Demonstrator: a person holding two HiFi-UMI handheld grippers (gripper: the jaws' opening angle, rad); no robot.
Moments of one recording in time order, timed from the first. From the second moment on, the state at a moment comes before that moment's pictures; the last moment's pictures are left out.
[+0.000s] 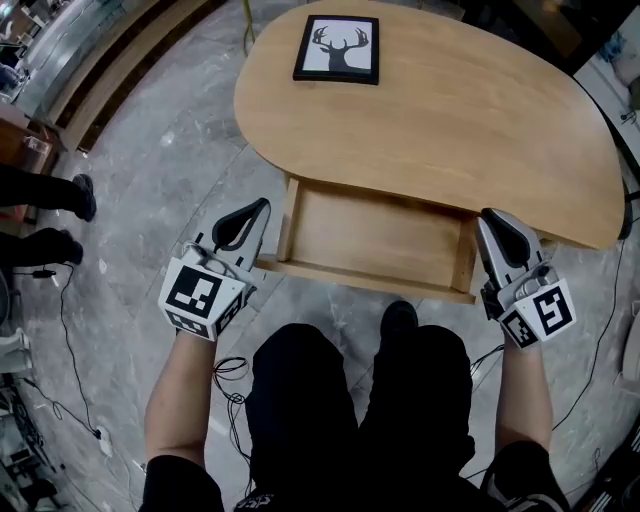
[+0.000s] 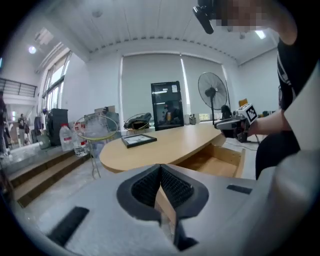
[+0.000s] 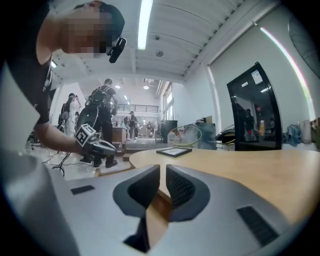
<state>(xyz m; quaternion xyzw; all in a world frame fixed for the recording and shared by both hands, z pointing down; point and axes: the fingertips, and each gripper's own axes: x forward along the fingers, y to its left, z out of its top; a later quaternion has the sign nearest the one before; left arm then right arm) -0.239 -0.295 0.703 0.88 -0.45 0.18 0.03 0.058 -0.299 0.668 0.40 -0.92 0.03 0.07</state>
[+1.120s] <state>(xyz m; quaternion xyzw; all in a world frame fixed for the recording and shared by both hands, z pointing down) -0.156 -0.304 0.327 0.85 -0.49 0.17 0.13 0.018 -0.304 0.363 0.28 -0.94 0.11 0.17</state>
